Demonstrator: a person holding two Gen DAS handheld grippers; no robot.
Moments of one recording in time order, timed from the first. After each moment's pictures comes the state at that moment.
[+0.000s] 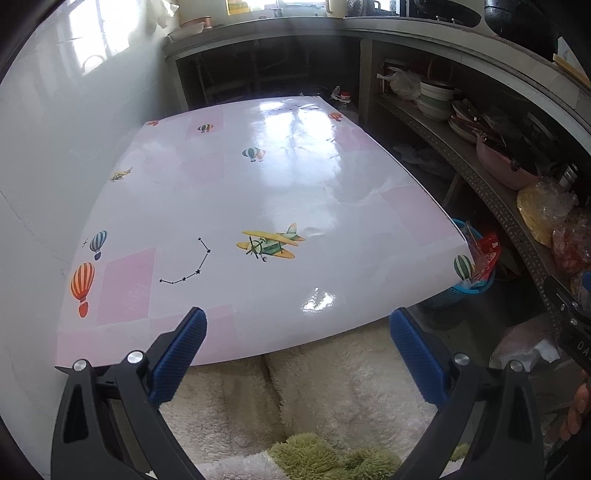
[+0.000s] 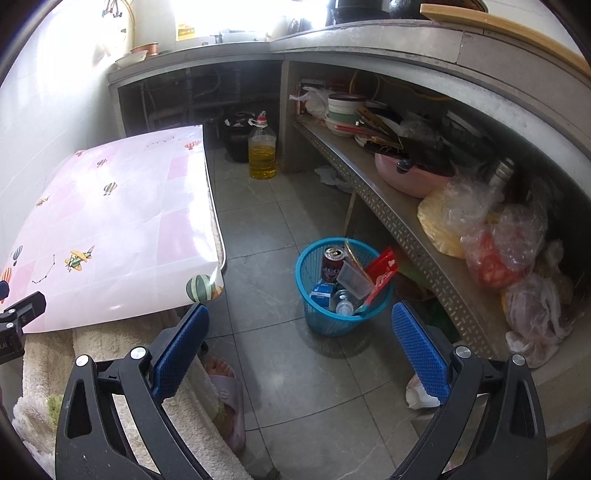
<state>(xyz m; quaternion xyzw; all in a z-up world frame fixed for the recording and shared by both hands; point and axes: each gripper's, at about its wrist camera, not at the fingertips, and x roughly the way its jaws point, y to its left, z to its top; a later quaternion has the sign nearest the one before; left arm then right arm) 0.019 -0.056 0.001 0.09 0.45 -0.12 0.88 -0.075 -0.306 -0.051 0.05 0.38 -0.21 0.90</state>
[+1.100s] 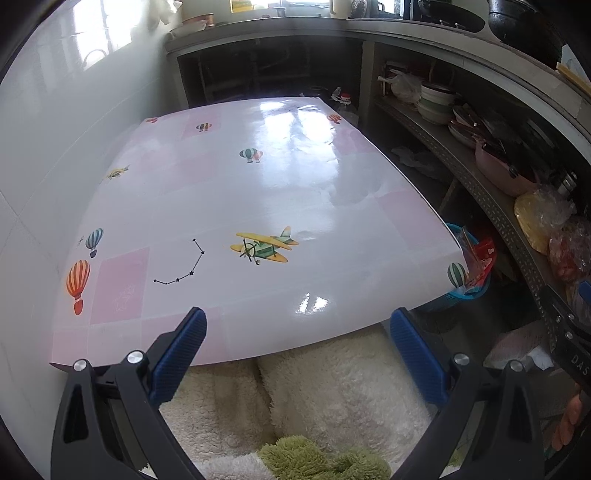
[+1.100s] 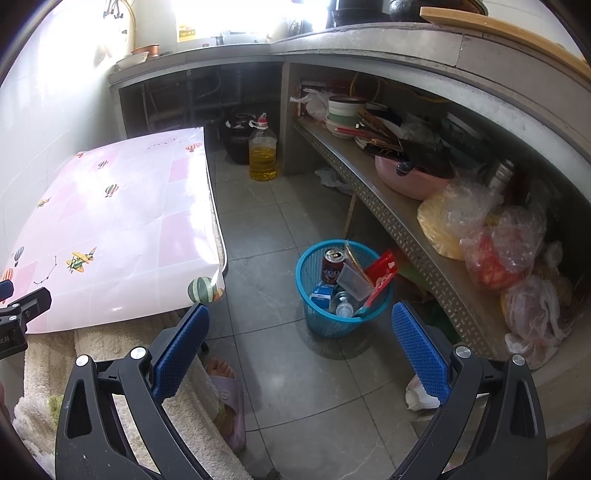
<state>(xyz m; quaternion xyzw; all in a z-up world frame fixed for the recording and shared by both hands) 0.023 -0.057 0.003 0.08 0.45 -0.12 0.88 -0.078 -0.307 -0.048 0.05 0.38 -0.20 0.90</state>
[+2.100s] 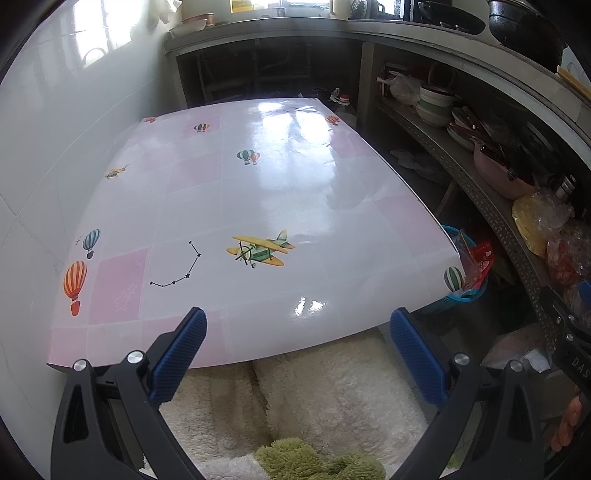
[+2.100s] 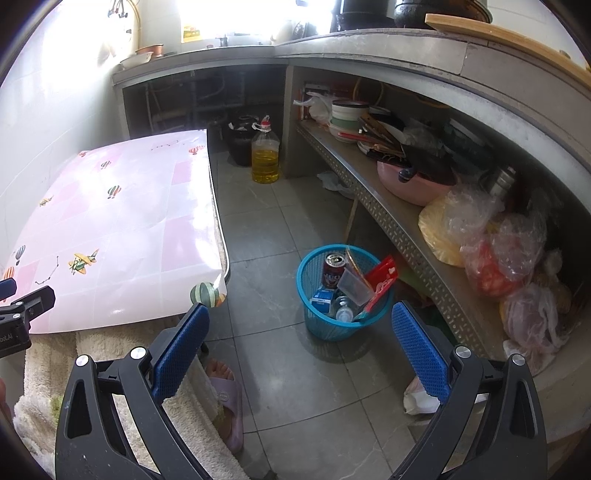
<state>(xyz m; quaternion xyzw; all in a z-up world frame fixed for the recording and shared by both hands) 0.024 -0.063 0.006 0.07 0.45 -0.12 0.88 -0.074 -0.311 -0.044 0.04 0.37 -0.20 0.91</state>
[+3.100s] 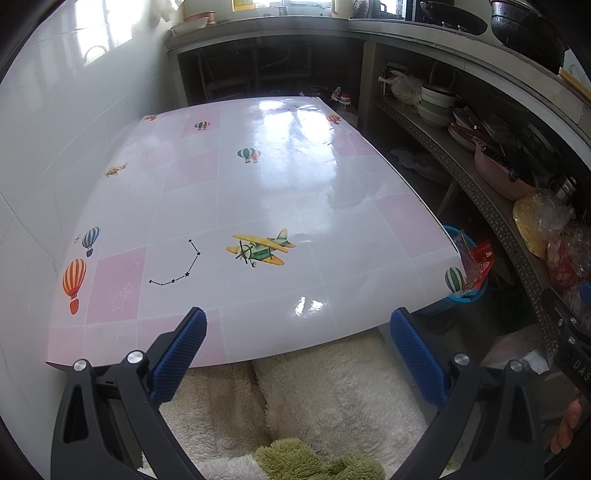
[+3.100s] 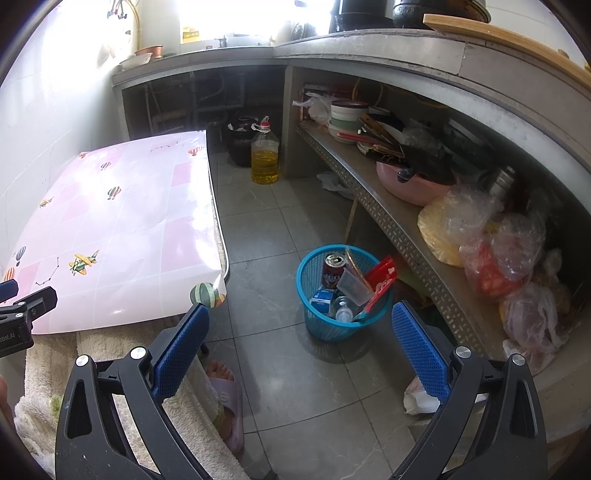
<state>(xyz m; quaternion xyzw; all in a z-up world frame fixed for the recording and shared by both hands) 0.024 -0.062 0.005 0.07 0.45 -0.12 0.88 -0.073 -0.314 -0.042 0.04 0.37 -0.20 0.91</state>
